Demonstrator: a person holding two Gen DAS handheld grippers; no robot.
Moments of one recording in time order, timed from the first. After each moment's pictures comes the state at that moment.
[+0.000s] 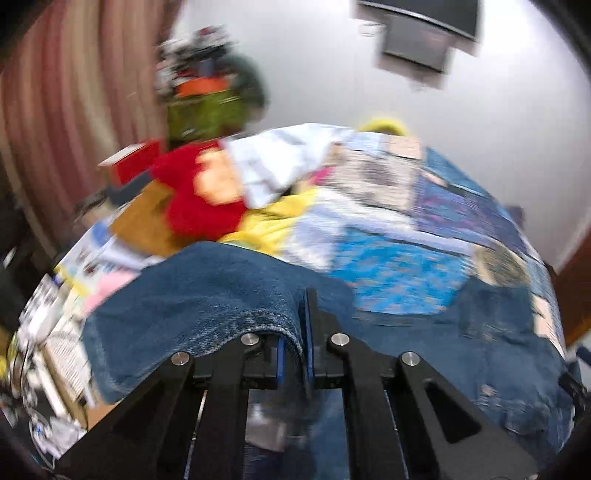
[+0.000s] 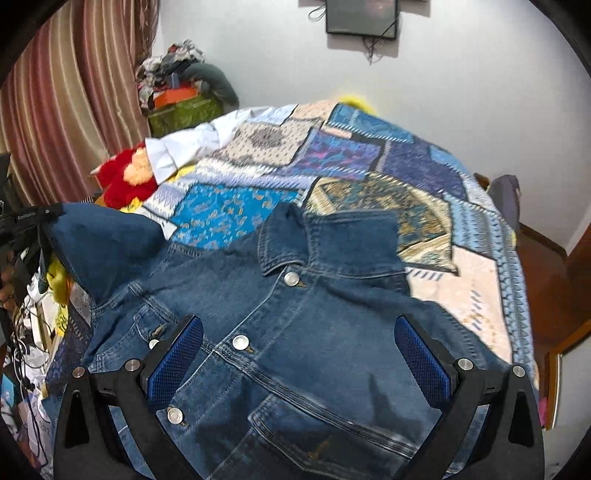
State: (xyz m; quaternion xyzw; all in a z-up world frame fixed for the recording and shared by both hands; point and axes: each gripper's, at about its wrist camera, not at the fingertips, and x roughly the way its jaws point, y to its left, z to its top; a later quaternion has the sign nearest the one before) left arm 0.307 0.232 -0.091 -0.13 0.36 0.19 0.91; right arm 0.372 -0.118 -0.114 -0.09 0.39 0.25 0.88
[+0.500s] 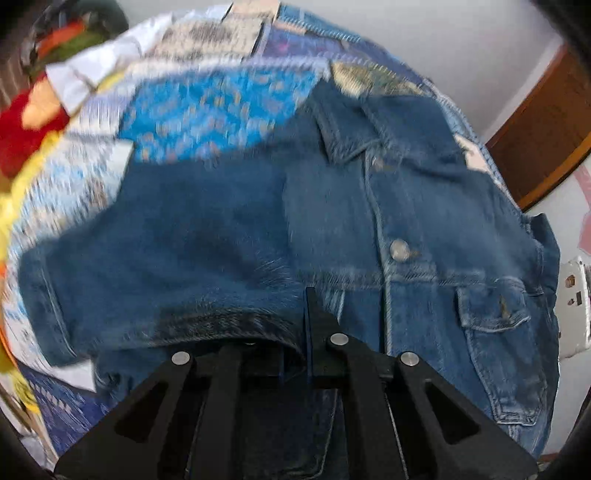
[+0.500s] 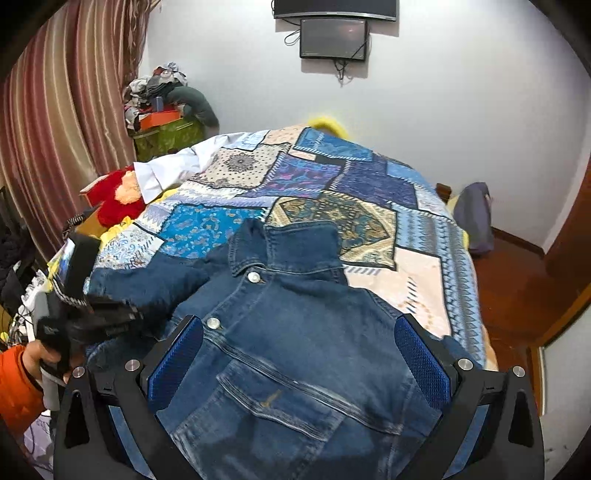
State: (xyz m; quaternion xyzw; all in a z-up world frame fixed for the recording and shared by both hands) left arm 0.354 0.091 -0.218 -0.13 0.53 -0.01 0.84; right arm 0.330 -0.181 -0.080 -0.09 0.36 0.21 0.91
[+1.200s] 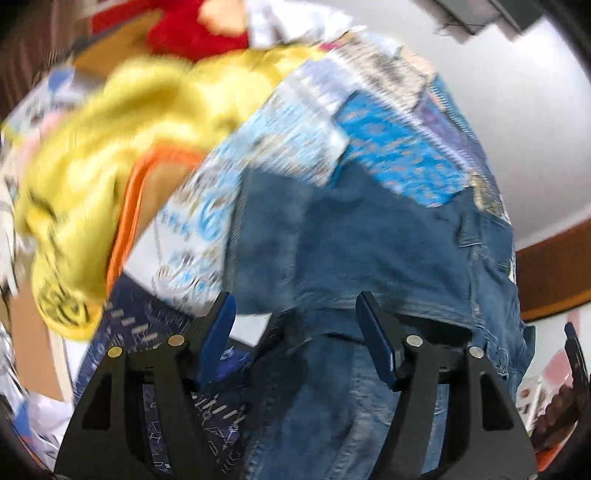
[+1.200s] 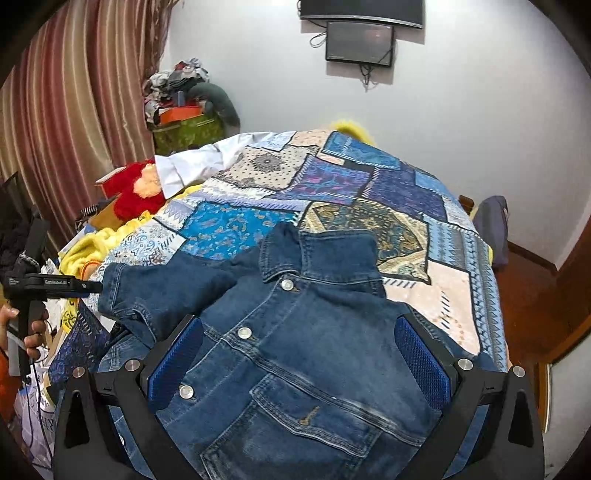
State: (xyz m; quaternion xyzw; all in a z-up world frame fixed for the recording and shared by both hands) left arm 0.253 0.272 -0.223 -0.34 0.50 0.11 0.79; right arm 0.330 -0.130 -0.090 -0.11 0.35 0.25 0.89
